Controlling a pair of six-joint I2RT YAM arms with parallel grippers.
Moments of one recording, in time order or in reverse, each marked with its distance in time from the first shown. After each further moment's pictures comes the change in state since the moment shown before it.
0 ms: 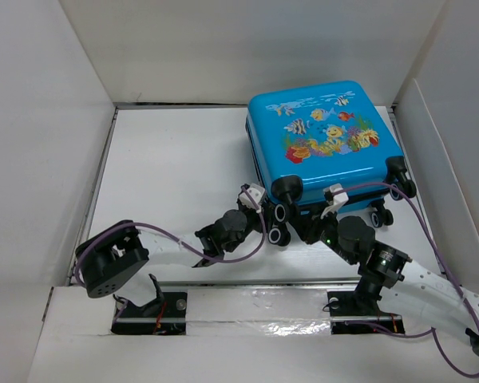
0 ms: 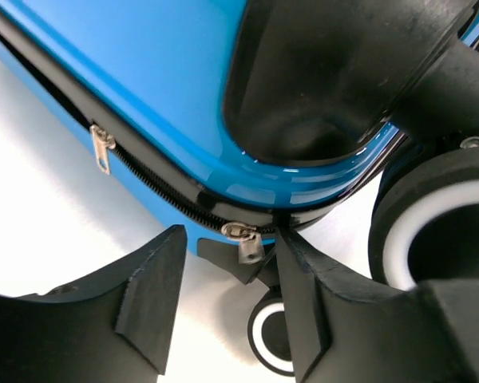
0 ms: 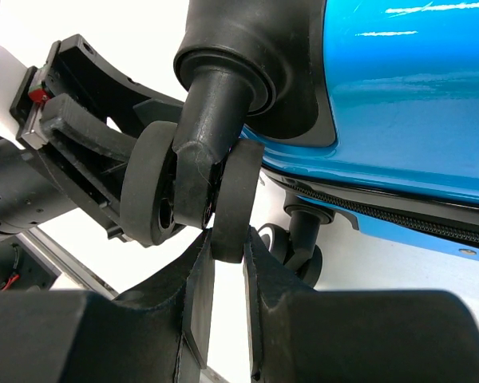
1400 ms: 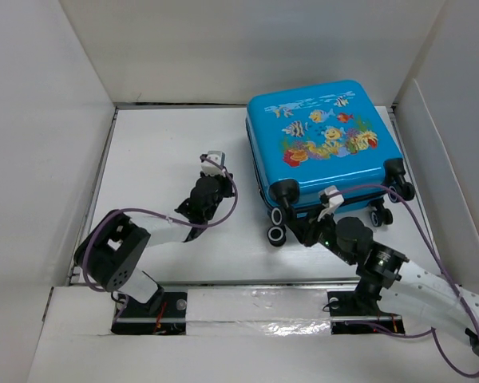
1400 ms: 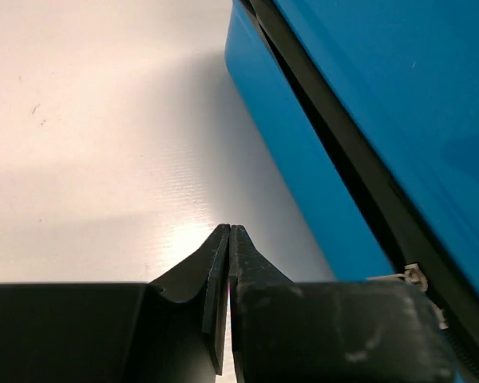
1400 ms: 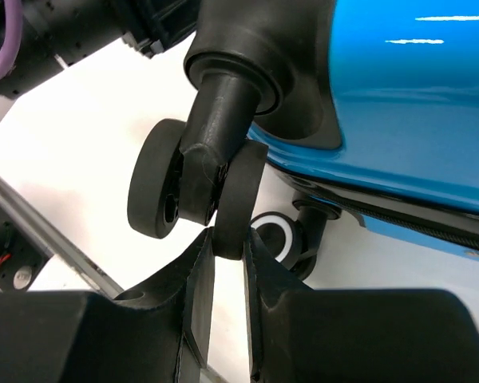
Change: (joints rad) left arm 0.414 0.052 0.039 -0.027 0.053 -0.037; right arm -0.005 -0.016 -0.033 0.005 -0.050 -0.037
